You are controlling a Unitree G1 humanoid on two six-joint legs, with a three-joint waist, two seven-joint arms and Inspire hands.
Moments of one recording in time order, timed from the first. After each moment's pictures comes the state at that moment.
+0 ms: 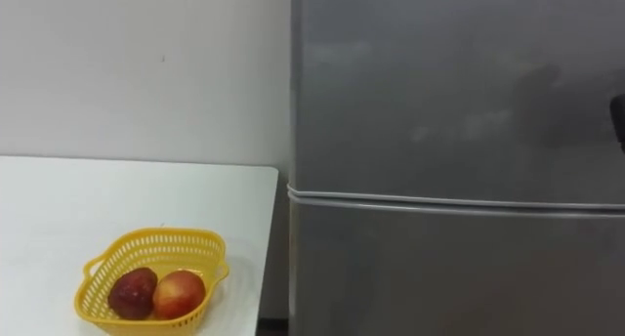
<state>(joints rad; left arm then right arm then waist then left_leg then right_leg) 0.39 0.18 0.21 1.08 0.26 -0.01 -0.12 -0.16 -0.40 -0.37 -0.16 0.73 -0.24 -0.35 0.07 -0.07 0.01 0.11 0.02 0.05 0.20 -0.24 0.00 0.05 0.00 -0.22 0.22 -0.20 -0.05</state>
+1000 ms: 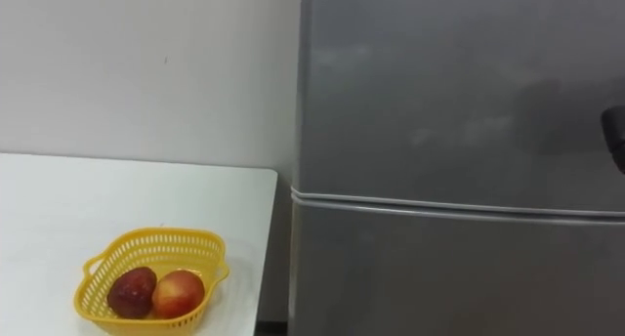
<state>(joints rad) 0.40 0.19 0.23 1.08 0.26 0.01 -0.11 -0.16 -0.40 -0.38 -0.13 0.73 -0.22 -0.35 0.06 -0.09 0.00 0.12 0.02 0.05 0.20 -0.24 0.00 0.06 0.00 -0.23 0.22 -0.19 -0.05</state>
